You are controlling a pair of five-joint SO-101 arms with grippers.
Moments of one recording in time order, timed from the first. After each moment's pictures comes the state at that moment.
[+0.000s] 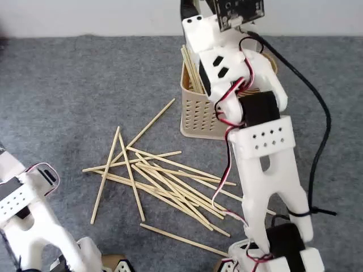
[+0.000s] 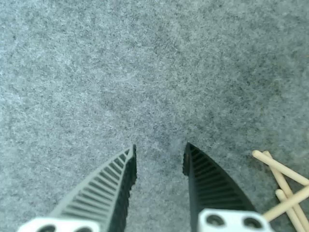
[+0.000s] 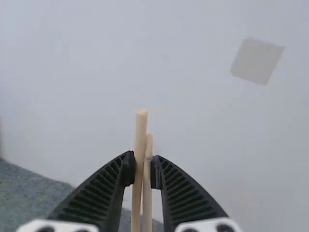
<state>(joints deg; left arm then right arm) -45.3 -30.1 56.8 56.2 11.5 -19.4 -10.0 -15.9 33.6 7.4</state>
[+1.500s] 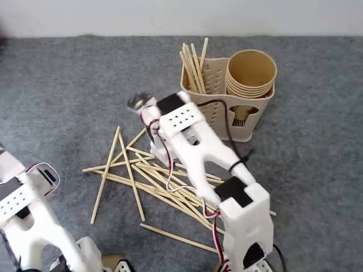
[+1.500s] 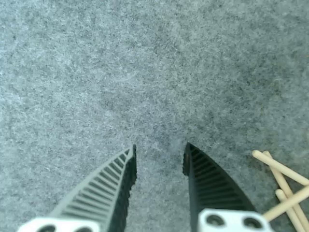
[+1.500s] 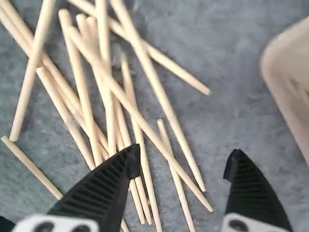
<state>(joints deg) -45.3 -30.1 56.8 56.2 11.5 -36.2 25.4 -16.0 92.3 15.7</state>
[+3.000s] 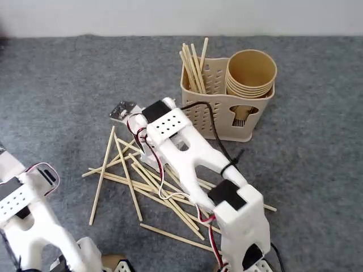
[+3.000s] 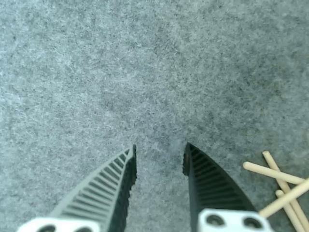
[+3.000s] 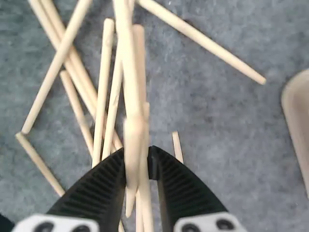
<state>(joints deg) -45.3 -30.1 56.8 56.0 11.4 -40.1 23.2 -17.1 92.7 17.5</state>
